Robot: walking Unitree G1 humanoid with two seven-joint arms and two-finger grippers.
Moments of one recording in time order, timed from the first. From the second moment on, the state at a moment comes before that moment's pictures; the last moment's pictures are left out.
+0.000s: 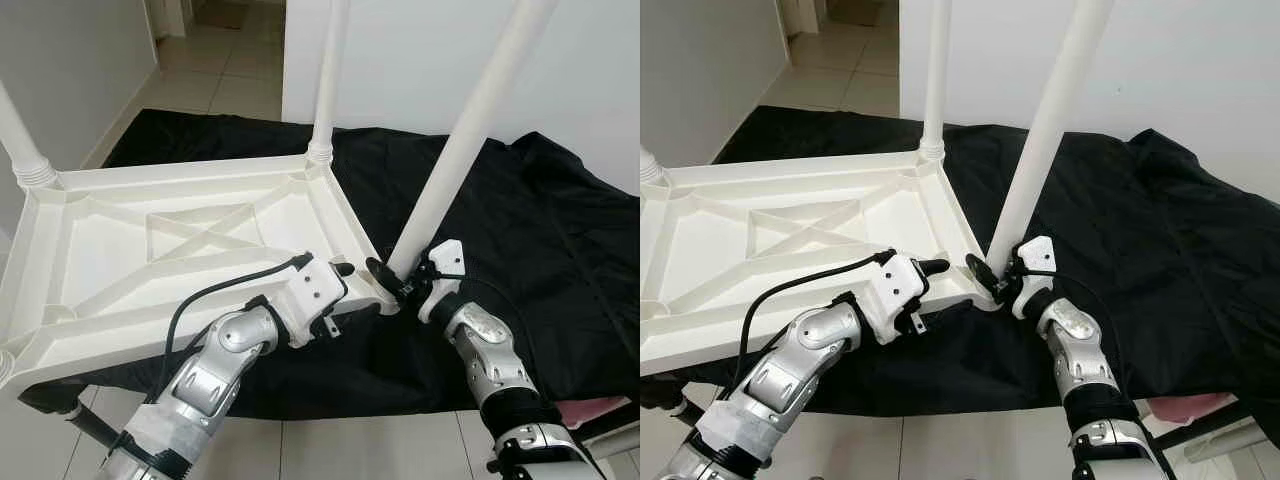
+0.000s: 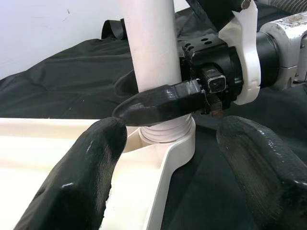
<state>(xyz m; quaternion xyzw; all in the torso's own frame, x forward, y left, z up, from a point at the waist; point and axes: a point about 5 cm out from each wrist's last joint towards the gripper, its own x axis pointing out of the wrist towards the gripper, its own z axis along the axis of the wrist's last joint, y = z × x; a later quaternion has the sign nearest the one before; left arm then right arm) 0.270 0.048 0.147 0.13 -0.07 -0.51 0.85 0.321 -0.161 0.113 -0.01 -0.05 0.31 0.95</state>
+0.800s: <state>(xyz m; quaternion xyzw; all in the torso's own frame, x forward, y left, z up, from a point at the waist) 0.275 0.049 0.139 0.14 -0.06 -0.51 0.85 0.319 -0.144 0.109 0.06 -0.05 0.01 1.00</state>
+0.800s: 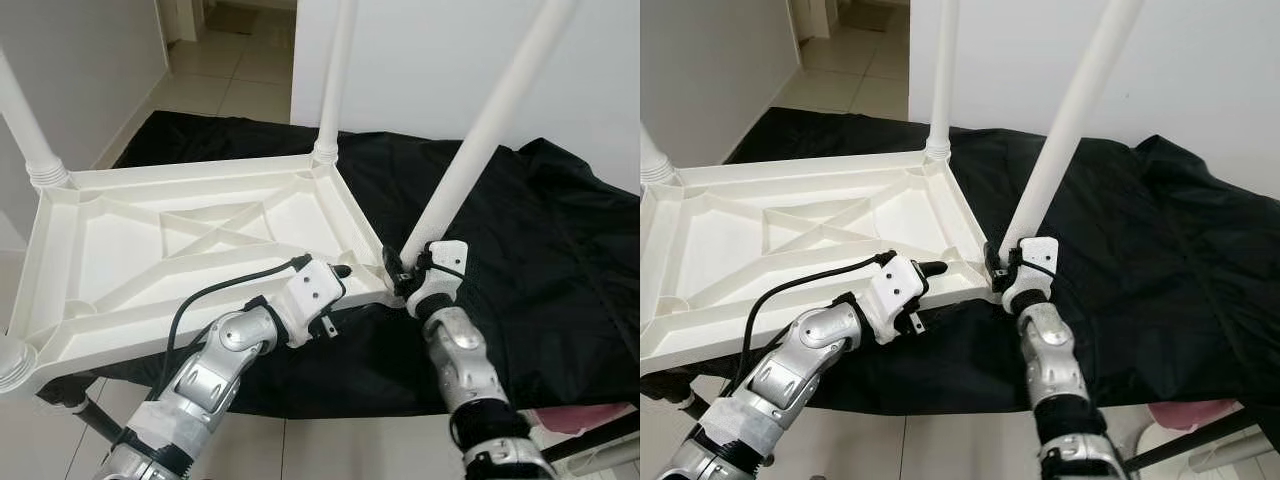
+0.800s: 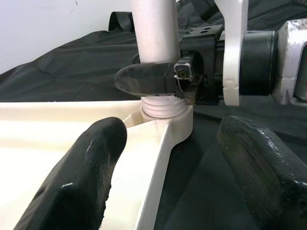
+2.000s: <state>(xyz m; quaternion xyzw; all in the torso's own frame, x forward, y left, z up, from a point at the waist) 0.274 0.044 0.140 0.13 -0.06 -0.51 0.85 0.303 -0.150 0.106 0.05 -0.05 0.12 0.99</state>
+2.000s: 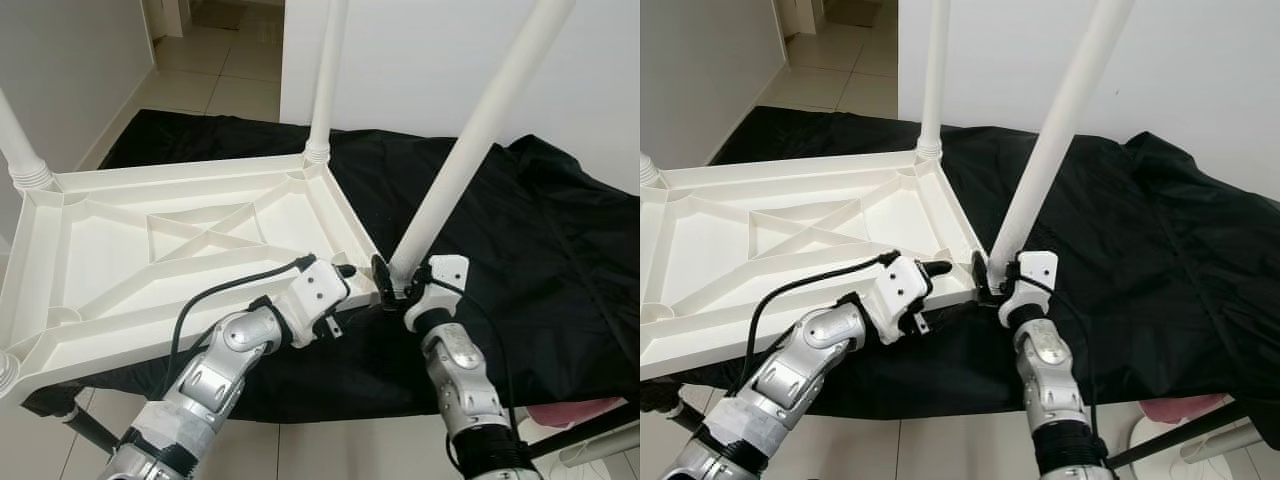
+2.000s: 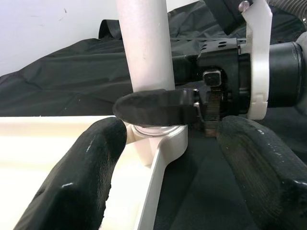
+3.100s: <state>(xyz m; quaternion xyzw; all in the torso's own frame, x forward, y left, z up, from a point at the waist) 0.273 0.049 0.137 0.14 -0.06 -0.51 0.85 0.334 -0.163 0.113 -0.03 -0.02 0.33 0.94</state>
